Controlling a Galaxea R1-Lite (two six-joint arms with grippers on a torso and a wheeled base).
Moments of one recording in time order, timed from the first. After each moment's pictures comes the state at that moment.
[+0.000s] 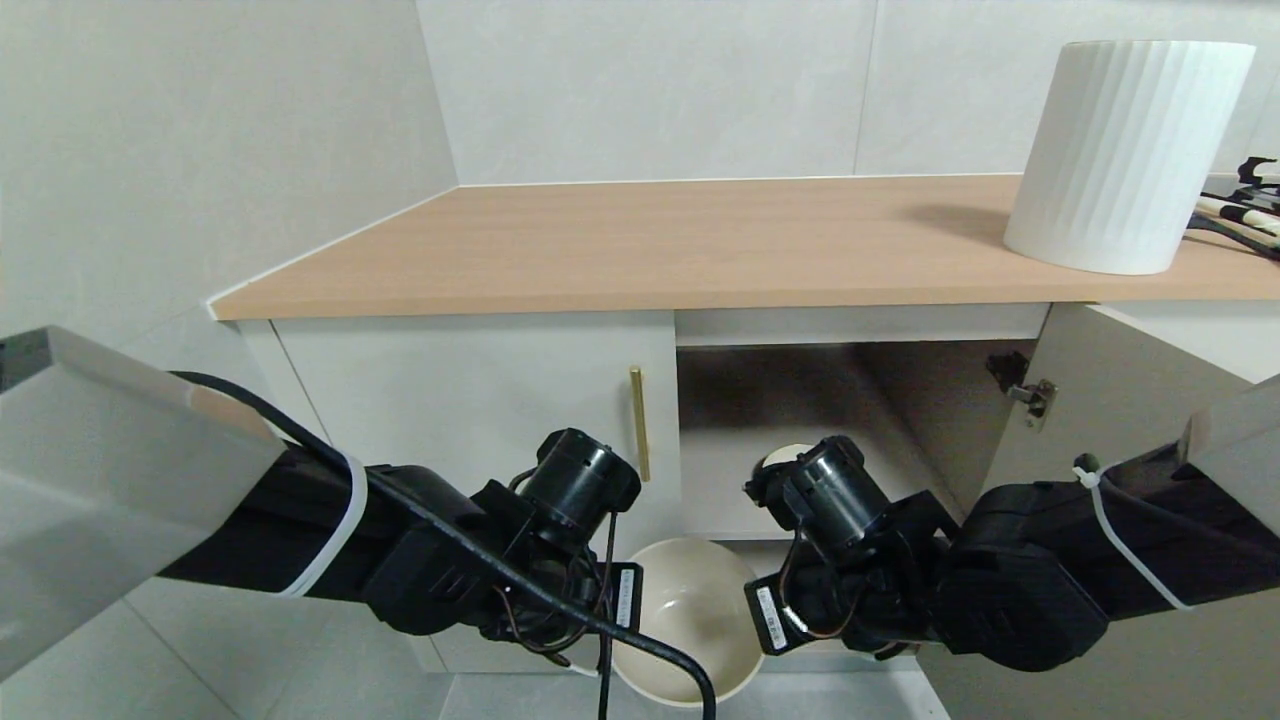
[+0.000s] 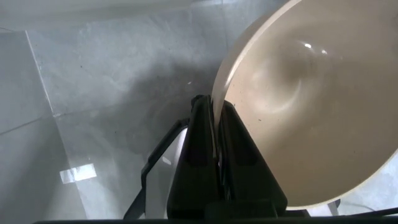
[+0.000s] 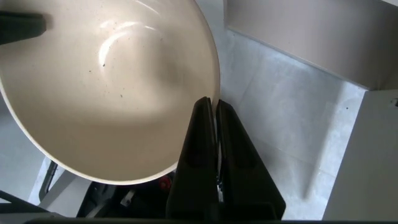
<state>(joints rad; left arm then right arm) -0.65 2.00 -0.99 0.06 0.11 -0.54 0.78 2.00 -1.02 -0.08 -0.14 0.35</state>
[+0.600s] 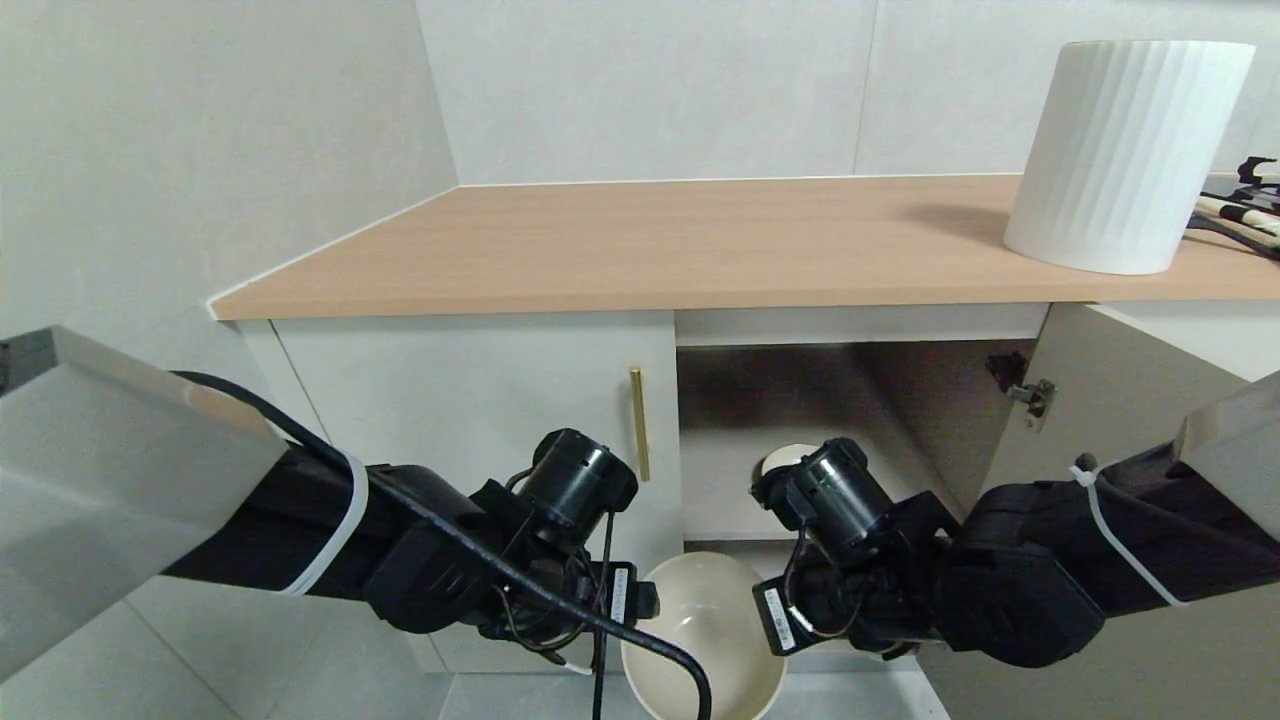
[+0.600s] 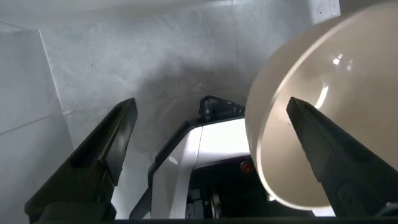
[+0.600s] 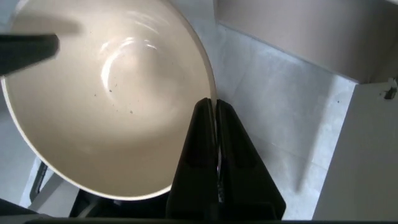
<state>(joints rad) -0.65 2.00 -0.99 0.07 0.12 -0.54 0.77 2.01 -1.02 -0.07 -0.14 0.34</state>
